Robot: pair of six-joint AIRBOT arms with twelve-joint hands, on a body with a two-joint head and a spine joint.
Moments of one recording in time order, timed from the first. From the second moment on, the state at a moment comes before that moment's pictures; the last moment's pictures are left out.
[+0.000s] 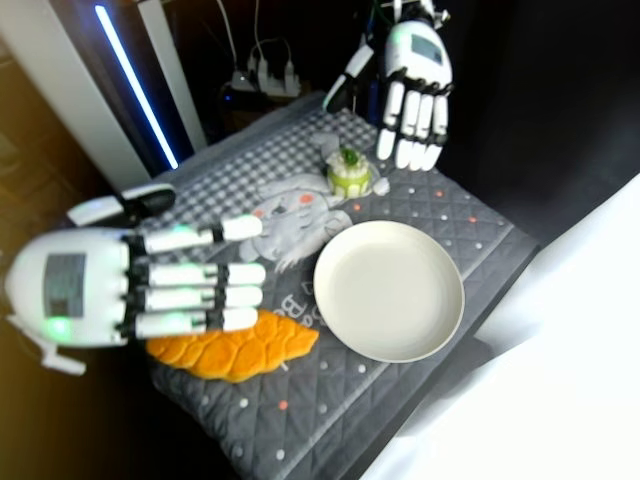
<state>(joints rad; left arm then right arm) 0.49 -0.92 1.22 0.57 -0.68 0.43 -0.73 -0.95 1.38 -0.15 1.14 -0.24</state>
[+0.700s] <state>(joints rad) 0.53 -0.84 1.15 0.38 -0.77 0.63 -0.49 -0.98 1.42 -0.42 0.80 -0.24</state>
